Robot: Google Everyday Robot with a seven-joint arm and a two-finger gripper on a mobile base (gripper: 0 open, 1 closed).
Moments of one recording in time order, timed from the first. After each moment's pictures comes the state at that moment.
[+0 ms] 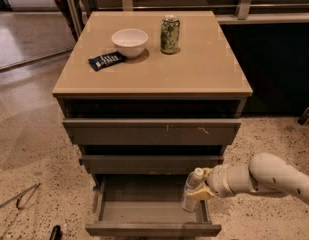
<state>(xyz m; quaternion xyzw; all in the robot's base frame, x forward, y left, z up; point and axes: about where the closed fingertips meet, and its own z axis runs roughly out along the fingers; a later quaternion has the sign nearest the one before) 0.475 -0.137 0.523 -0.52 0.75 0.24 0.33</state>
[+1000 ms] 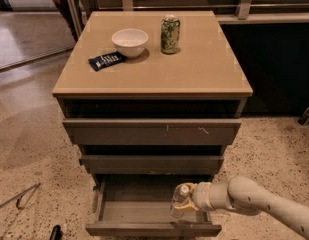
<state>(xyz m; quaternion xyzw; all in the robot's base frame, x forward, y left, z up) 0.482 -0.103 0.406 -0.56 0.70 0.23 0.38</state>
